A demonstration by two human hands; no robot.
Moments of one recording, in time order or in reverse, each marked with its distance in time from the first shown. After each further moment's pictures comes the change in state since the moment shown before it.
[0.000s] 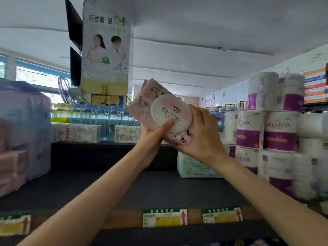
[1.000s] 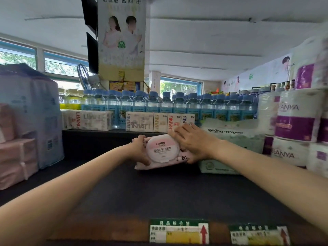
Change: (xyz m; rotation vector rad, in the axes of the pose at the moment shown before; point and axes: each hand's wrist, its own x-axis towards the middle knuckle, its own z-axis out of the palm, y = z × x) left_hand 0.036 -0.049 -0.115 1.447 -0.062 -0.655; right_hand 0.020 0.023 0.120 -0.397 -0.684 -0.646
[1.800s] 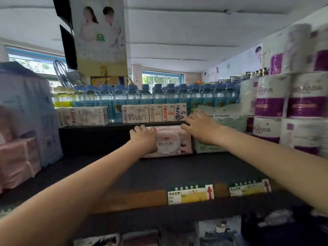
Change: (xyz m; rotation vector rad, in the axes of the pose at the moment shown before) left_hand -0.037 0.027 0.007 0.560 0.180 0.074; right_hand -0.032 -0.022 -0.042 -0.092 -0.211 0.227
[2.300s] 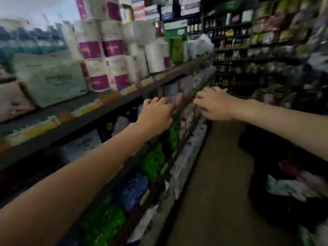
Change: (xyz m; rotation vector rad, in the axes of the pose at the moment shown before) left_hand -0.274 0.225 -0.016 -0.330 0.288 1.266; right_hand -0.455 -0.031 -0.088 0.195 -0.651 0.697
